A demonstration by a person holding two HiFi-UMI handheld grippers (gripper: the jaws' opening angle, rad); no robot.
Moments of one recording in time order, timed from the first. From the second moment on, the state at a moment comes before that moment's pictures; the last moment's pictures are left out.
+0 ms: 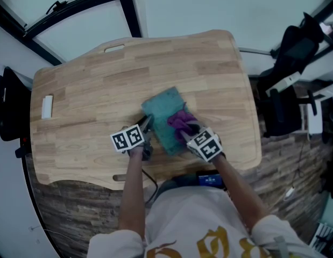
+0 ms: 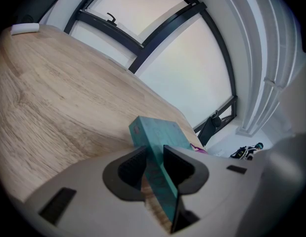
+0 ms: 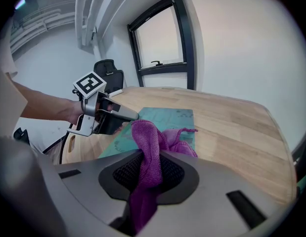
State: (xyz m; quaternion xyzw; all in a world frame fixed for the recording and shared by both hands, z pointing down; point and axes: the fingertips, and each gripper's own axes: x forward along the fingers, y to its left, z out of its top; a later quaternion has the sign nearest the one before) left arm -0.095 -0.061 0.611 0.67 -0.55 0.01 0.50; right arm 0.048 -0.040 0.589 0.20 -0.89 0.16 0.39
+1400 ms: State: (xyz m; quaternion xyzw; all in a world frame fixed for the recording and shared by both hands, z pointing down) left arm -0.092 -0.057 0.613 0.67 -0.55 0.01 0.51; right arm -0.004 -0.119 0.592 0.20 -0.89 0.15 0.38
